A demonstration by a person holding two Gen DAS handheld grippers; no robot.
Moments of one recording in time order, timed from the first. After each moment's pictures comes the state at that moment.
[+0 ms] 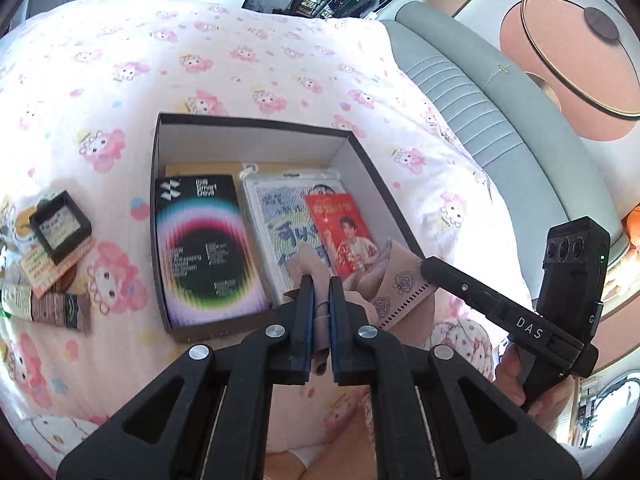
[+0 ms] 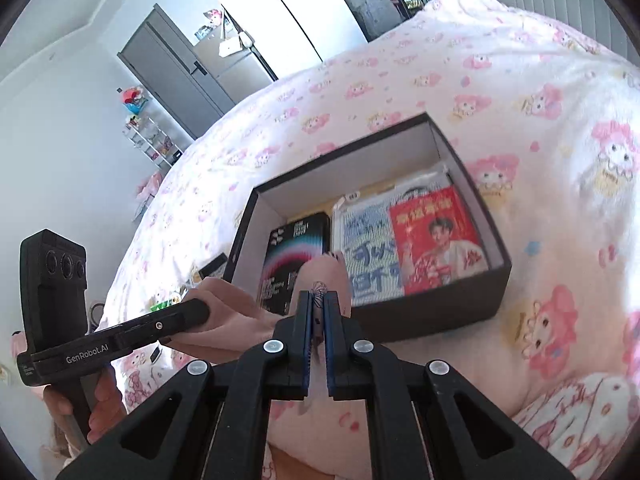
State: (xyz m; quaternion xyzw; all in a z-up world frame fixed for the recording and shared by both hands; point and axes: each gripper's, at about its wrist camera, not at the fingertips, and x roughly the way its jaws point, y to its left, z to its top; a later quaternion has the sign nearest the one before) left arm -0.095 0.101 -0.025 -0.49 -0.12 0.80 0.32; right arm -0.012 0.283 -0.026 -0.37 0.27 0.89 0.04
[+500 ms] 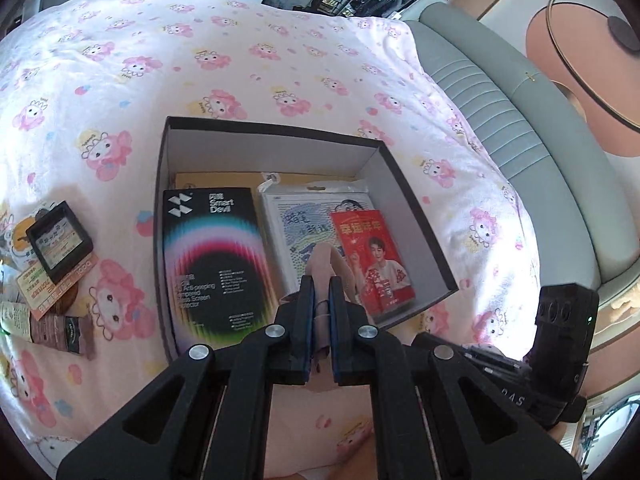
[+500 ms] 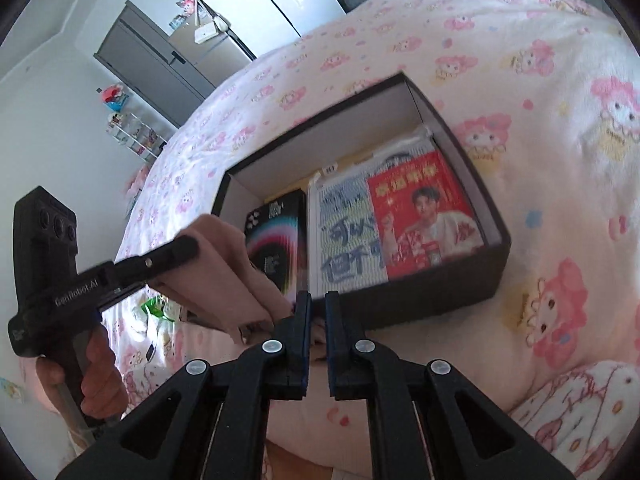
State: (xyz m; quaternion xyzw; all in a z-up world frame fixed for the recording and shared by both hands) left arm -0.127 0.099 -0.048 -0.51 -0.13 0.80 0.28; right arm -0.022 0.295 -0.071 -0.44 0.32 0.84 0.03
